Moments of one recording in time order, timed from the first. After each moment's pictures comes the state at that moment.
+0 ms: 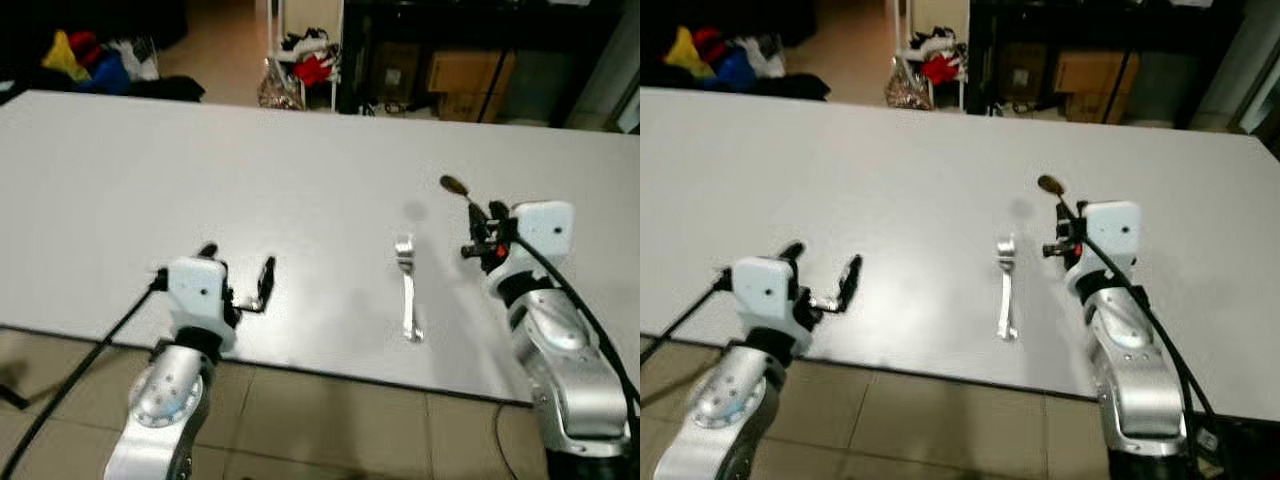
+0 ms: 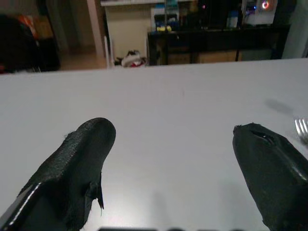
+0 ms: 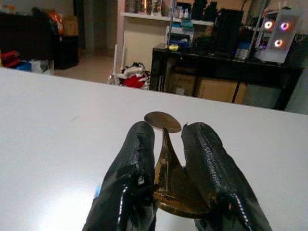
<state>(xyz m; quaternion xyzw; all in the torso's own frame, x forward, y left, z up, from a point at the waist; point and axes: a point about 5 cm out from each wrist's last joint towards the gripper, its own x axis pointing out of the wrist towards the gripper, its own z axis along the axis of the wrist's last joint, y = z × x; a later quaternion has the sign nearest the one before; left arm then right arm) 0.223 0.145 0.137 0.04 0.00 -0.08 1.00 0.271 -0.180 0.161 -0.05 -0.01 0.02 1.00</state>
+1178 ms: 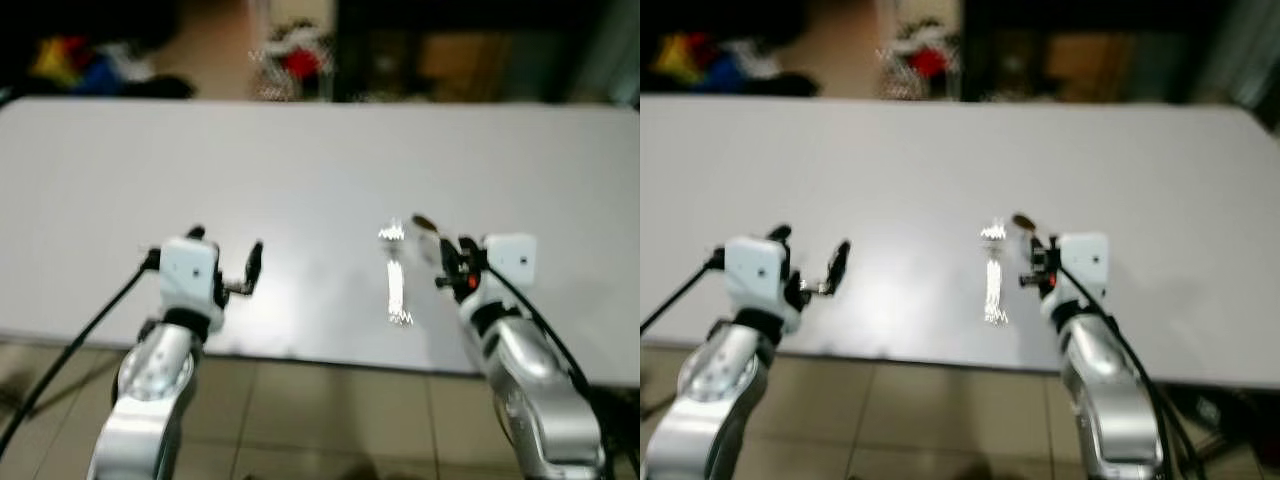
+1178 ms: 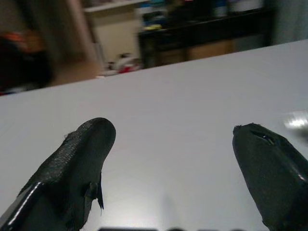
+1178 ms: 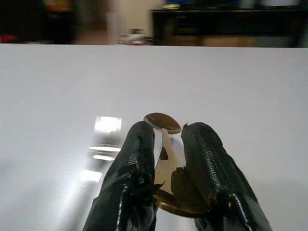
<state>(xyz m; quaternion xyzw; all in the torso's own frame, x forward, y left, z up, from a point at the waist) 0.240 0.151 0.143 0.06 -0.01 -0.08 0.99 0.258 -0.169 0.130 -0.02 0.05 0.03 1.00</state>
